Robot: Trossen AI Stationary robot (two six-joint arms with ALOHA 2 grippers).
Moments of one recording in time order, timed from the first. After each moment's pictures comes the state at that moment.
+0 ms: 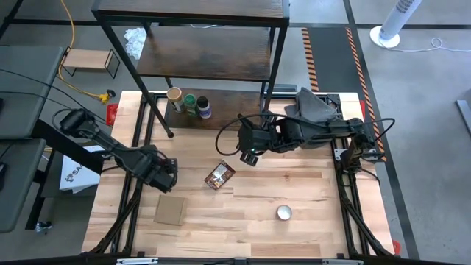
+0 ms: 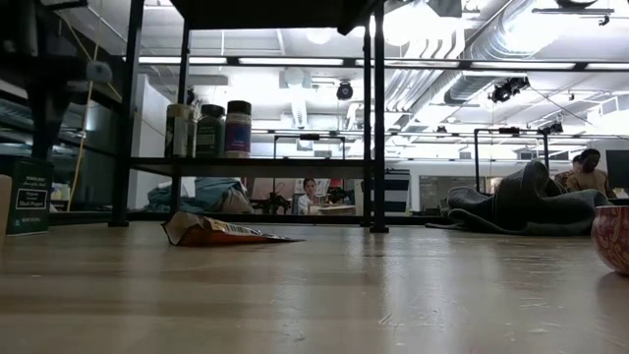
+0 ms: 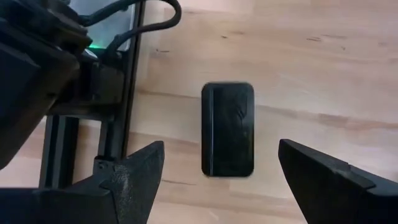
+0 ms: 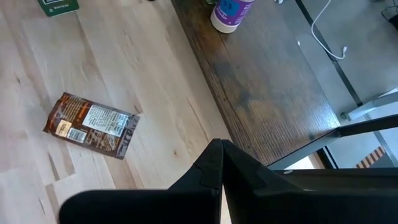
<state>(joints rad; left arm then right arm) -0.54 1.23 0.85 -1.42 -0.25 -2.26 0.13 1.86 2.01 -1.24 0.54 0.34</state>
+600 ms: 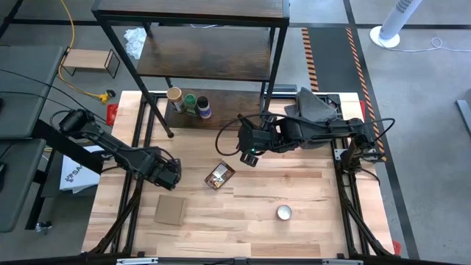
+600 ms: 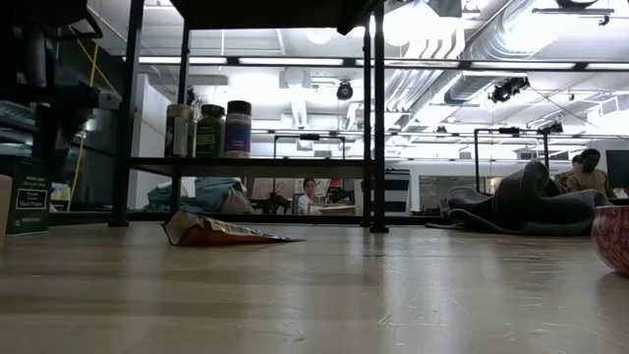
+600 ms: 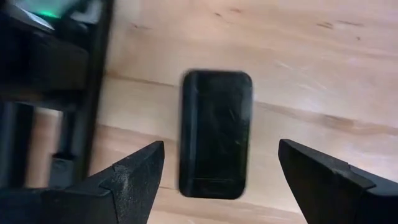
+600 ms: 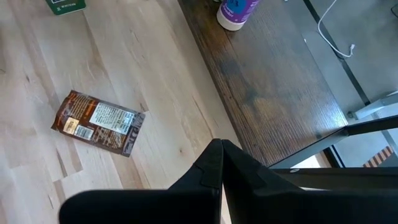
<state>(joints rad) -0.48 1.23 0.73 -1.24 -0.23 -2.25 0.13 1.86 2.01 -1.24 0.52 0.35</state>
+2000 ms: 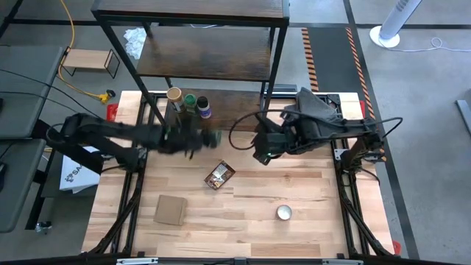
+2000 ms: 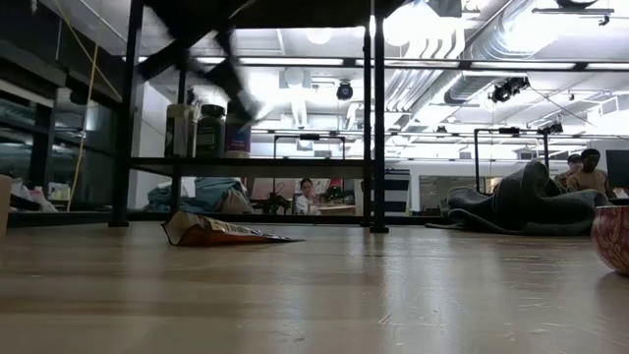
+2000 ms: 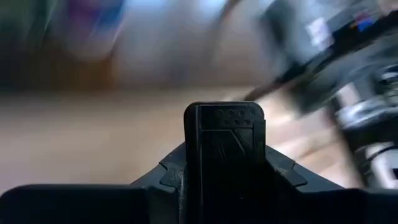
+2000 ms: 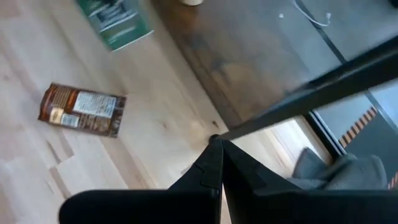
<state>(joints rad) -0.10 1.28 1.03 -0.65 -0.62 -1.34 0.18 1.77 2.01 -1.45 0.59 0.59</state>
